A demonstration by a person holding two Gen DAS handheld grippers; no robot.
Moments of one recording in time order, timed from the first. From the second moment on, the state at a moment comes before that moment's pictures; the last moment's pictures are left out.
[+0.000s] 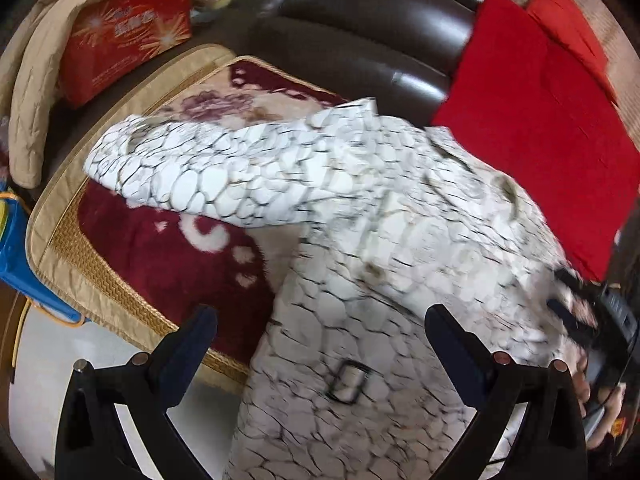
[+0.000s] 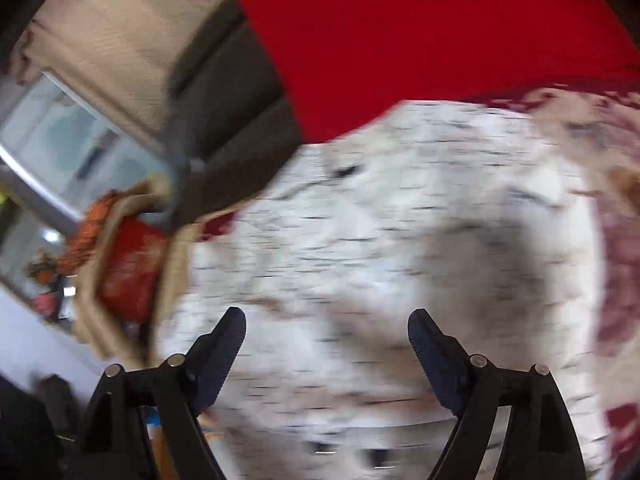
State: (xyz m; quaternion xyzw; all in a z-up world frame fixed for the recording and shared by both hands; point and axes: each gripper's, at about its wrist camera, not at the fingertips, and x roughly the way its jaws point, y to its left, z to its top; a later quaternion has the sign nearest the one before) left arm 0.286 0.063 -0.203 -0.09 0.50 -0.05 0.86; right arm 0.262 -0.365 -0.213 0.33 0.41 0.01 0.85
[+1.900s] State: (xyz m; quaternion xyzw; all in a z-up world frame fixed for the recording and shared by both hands) left arm 0.316 -0.074 -0.048 0.05 0.30 -0.28 0.91; right arm 0.151 -0.417 -0.174 0.35 0.30 -0.01 0.89
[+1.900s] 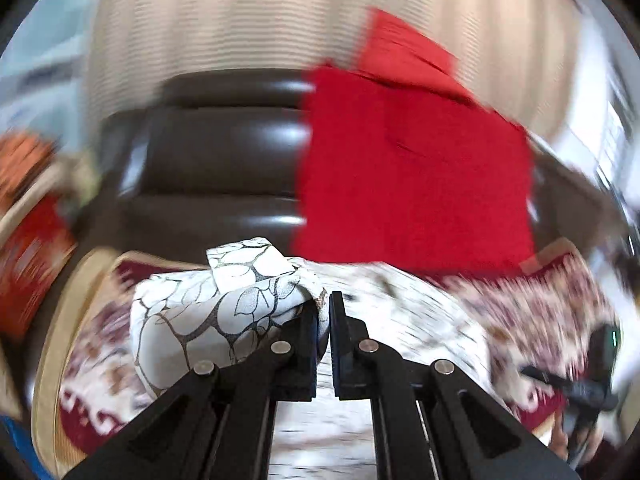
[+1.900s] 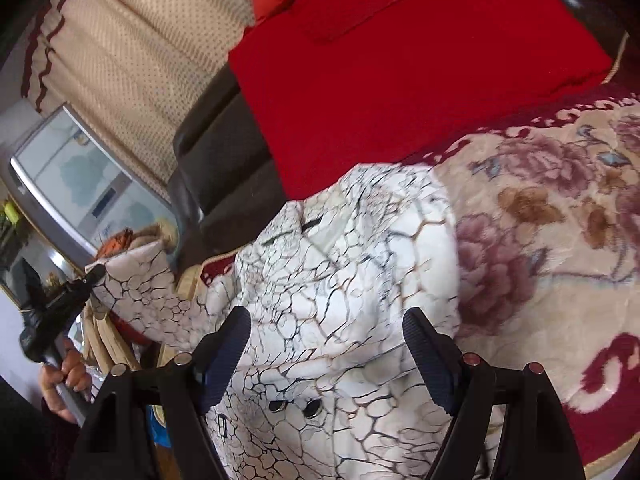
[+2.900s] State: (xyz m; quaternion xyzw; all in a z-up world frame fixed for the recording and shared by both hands) left arm 0.377 -0.051 -0.190 0.03 0.46 -0.14 0.88; right arm 0.253 -0.378 -0.153 0.29 0.32 0.02 0.90
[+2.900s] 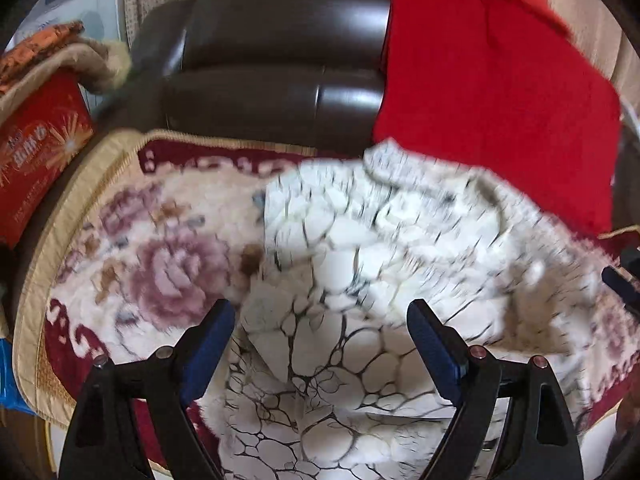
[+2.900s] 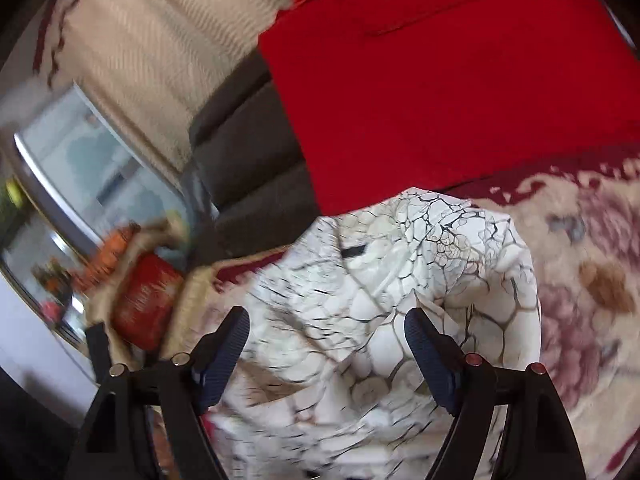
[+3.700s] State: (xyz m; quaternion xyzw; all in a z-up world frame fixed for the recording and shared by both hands) left arm 0.356 -0.056 -0.183 0.06 0.42 -0.17 0.89; right arm 0.241 -0.448 -0.246 0.48 0.47 -0.03 0.74
